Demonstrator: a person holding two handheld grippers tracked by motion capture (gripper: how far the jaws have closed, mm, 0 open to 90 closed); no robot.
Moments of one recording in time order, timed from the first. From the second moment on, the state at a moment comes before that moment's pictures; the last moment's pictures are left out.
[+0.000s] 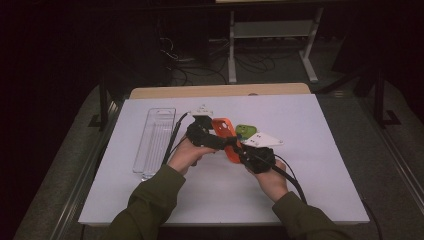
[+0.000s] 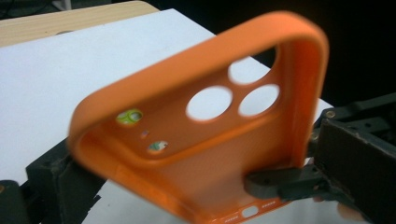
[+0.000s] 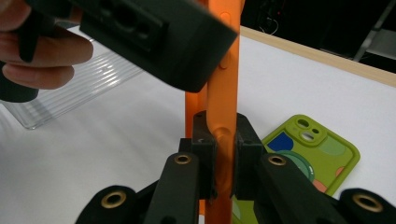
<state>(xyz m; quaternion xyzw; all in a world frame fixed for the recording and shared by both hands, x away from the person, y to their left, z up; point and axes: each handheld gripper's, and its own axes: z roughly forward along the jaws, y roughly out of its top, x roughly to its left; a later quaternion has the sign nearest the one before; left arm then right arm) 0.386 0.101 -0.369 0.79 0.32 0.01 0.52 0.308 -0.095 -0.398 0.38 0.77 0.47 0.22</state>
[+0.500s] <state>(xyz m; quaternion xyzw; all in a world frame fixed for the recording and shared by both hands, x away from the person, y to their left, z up) 0.385 0.100 -0.369 0.78 0.33 0.00 0.53 0.308 -0.089 -0.404 0.38 0.78 0.45 0.21</state>
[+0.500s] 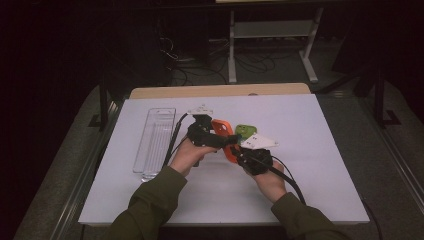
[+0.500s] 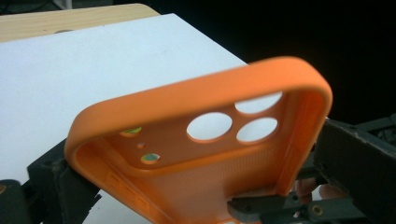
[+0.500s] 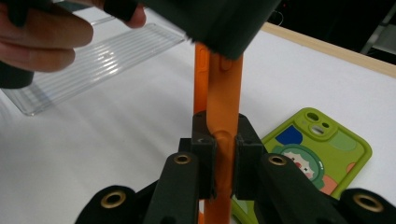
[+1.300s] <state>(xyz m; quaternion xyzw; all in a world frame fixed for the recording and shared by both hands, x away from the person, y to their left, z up) 0.382 0.104 -0.364 0.77 0.33 0.01 0.54 0.309 -0.085 -0.407 0.37 0.79 0.44 0.21</state>
